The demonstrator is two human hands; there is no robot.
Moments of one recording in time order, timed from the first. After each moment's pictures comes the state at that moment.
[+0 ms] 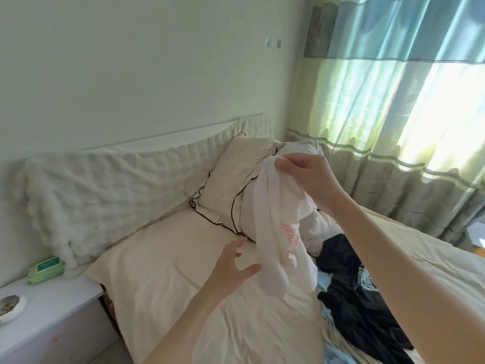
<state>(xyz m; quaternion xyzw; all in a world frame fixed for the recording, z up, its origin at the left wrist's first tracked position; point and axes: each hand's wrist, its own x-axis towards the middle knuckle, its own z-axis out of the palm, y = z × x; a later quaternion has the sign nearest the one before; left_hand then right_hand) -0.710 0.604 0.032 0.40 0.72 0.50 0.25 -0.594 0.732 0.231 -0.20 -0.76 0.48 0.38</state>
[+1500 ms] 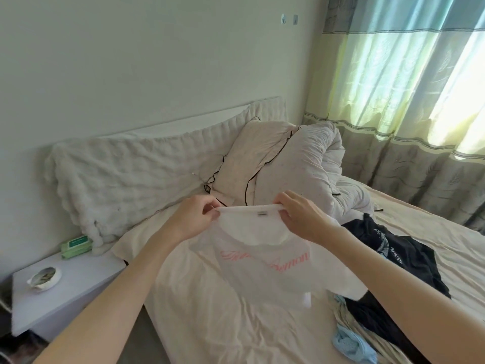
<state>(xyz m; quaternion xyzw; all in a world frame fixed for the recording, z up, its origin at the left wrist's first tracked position) -0.767 0.551 0.131 0.47 0.82 0.31 0.06 -0.591 0.734 0.119 -0.15 -0.96 0.12 0.19</state>
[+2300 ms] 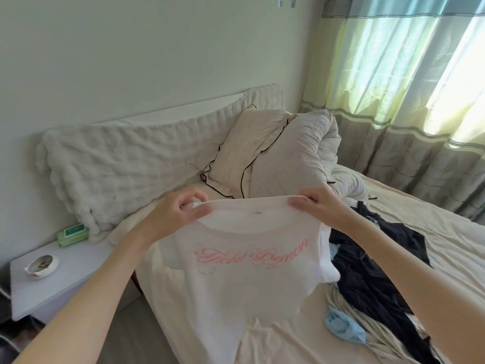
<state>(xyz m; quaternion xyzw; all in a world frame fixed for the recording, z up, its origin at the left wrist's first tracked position) -0.760 0.512 0.126 0.46 0.74 0.45 0.19 -0.544 0.751 0.125 -0.20 -0.89 0.36 0.18</state>
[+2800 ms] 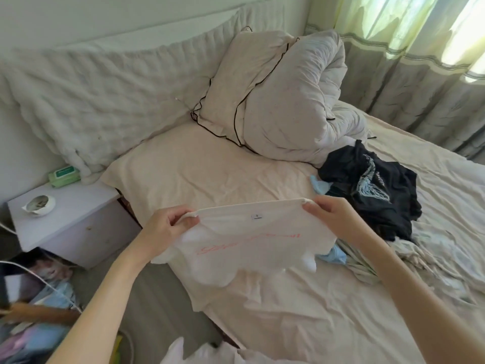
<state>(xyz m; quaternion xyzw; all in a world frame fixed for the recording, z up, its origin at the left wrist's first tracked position) -0.682 0.453 0.022 0.39 0.75 0.44 0.30 -0.449 0.705 0.014 -0.35 -0.84 0.41 0.10</state>
